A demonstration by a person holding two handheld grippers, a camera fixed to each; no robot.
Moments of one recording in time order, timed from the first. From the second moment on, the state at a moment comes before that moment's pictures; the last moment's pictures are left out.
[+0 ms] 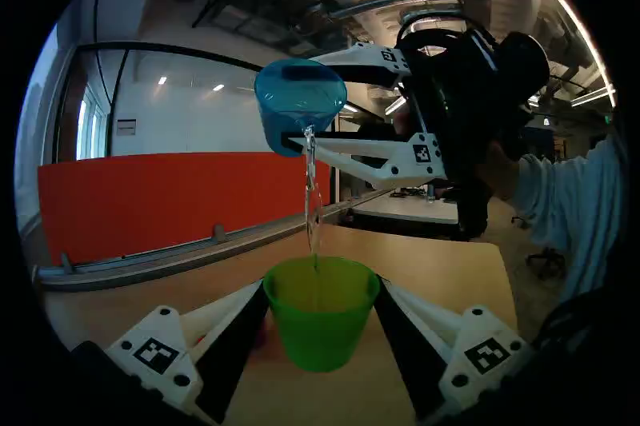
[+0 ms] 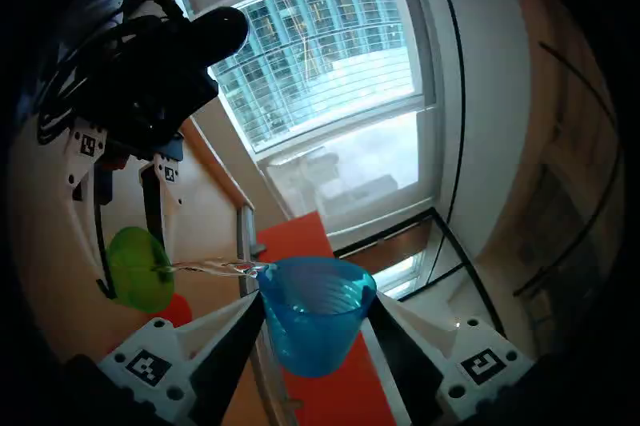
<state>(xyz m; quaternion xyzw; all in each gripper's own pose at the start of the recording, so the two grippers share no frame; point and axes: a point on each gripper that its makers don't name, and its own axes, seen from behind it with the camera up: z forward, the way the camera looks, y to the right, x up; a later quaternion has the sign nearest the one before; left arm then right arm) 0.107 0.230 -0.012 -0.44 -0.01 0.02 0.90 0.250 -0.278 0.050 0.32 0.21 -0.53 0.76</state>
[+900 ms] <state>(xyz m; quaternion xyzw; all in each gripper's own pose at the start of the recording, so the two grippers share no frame) 0.109 0.232 -0.012 -0.44 -0.02 0.02 0.90 0.266 -0.280 0.051 0.30 0.24 -0.57 0.73</state>
